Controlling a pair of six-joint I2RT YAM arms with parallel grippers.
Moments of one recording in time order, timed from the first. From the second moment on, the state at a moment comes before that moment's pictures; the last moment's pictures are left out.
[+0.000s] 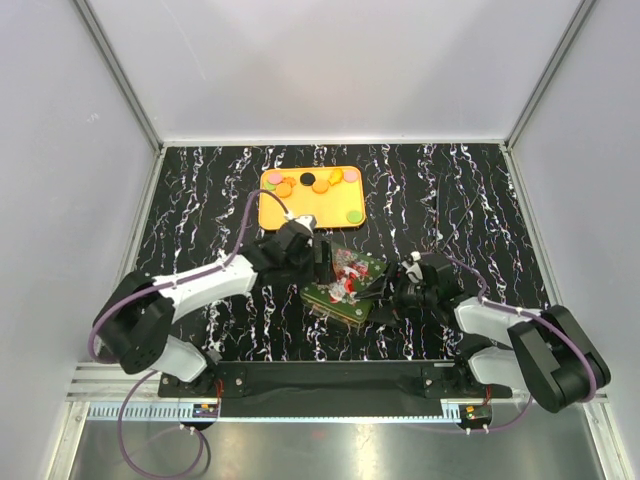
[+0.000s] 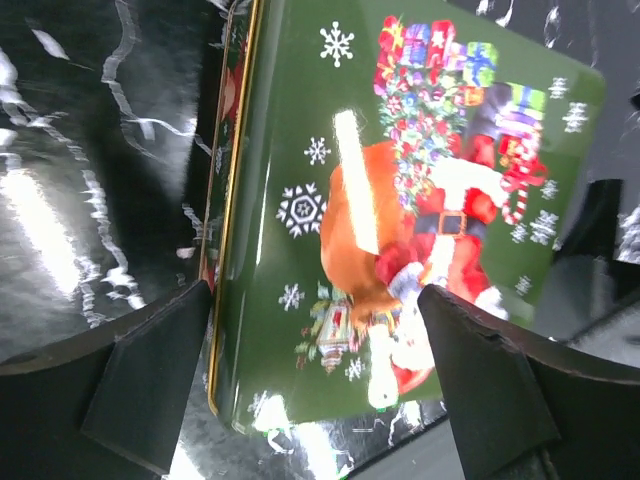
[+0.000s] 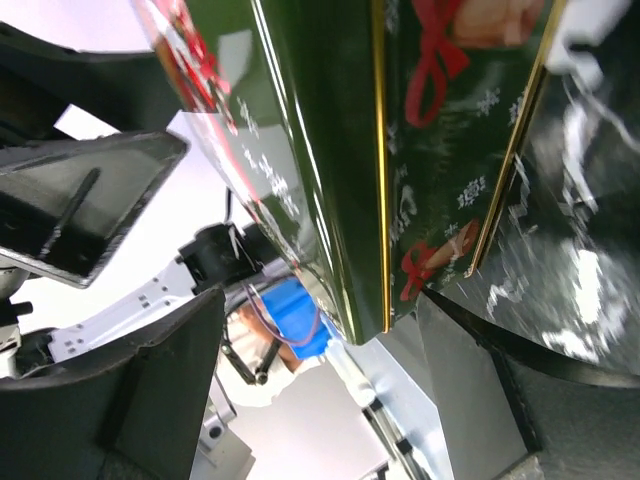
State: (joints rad) left arm -0.79 1.47 0.86 -0.26 0.03 -0.68; right arm 0.42 1.22 0.25 0.28 -0.73 1.27
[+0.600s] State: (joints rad) left arm -0.60 1.05 0.63 -0.33 0.04 -1.00; right arm 0.40 1.04 0.55 -0.16 -0.35 0.99
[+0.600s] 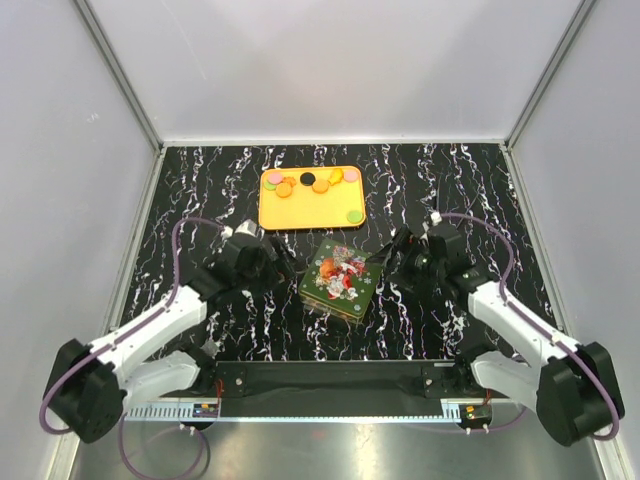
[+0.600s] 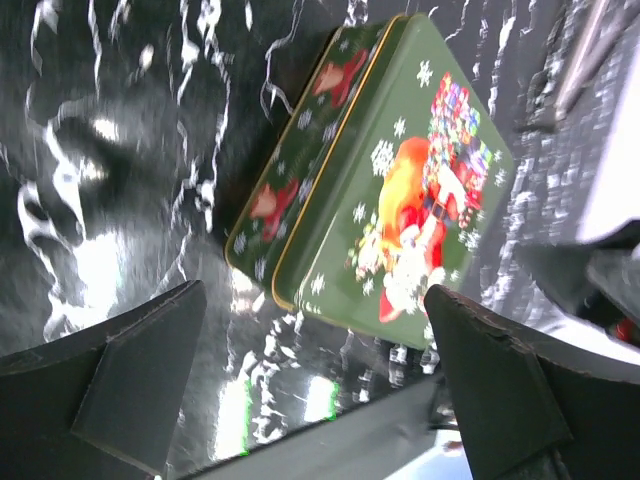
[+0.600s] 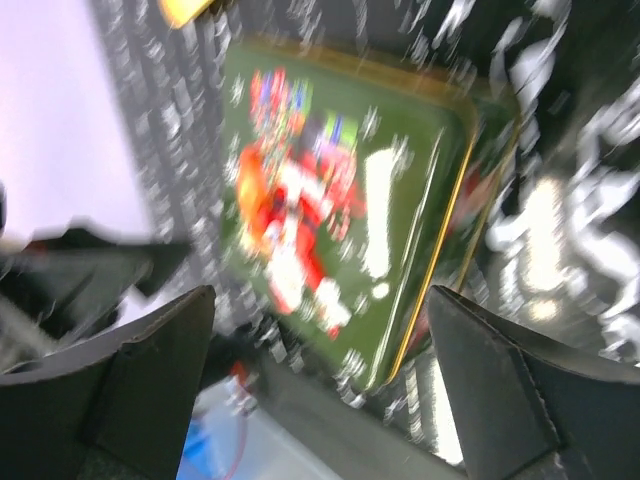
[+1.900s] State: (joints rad) left arm -0.68 1.34 0.67 -0.03 0.13 -1.14; right arm 0.39 1.40 0.60 0.03 -0.34 0.72
